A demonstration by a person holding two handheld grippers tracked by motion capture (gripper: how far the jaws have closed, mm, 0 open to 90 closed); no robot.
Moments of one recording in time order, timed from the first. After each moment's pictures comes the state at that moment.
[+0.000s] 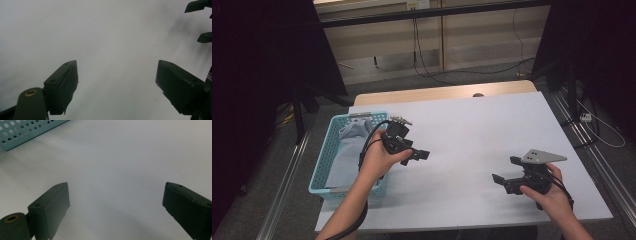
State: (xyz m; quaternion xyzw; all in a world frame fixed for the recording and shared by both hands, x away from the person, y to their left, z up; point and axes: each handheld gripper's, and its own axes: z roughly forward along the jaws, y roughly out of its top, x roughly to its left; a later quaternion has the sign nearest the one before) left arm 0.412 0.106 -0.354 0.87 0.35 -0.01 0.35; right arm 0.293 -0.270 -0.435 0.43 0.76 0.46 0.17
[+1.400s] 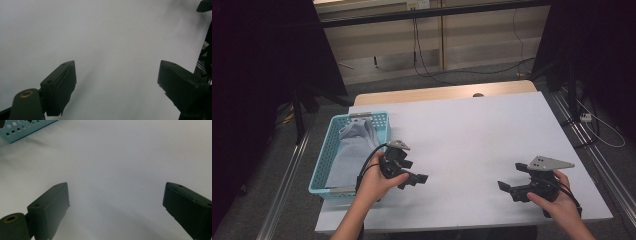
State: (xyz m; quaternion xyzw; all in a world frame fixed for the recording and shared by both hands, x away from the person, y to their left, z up) left arm 0.371 0.123 -0.397 0.88 0.32 -0.04 0.36; right arm 0.276 -0.280 -0.440 0.43 0.76 0.45 0.16
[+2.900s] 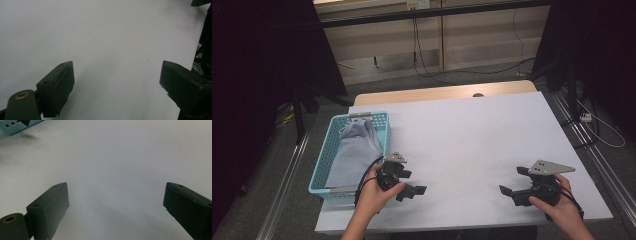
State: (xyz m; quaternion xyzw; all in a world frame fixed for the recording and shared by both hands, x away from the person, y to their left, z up) left arm 0.351 0.135 -0.421 0.87 0.31 -0.05 0.38; right arm 0.270 -0.284 -0.449 0.43 0.77 0.45 0.16
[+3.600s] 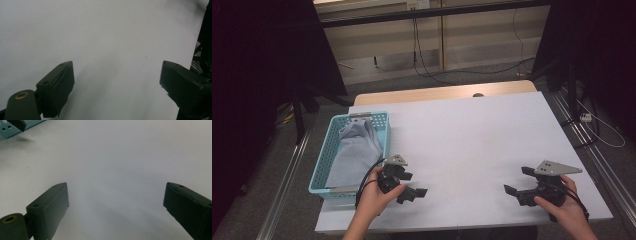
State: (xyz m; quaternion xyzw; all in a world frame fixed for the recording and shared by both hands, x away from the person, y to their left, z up) left arm 0.347 0.133 -0.425 0.87 0.31 -0.05 0.38; right arm 0.266 -0.296 -0.450 0.44 0.76 0.45 0.17
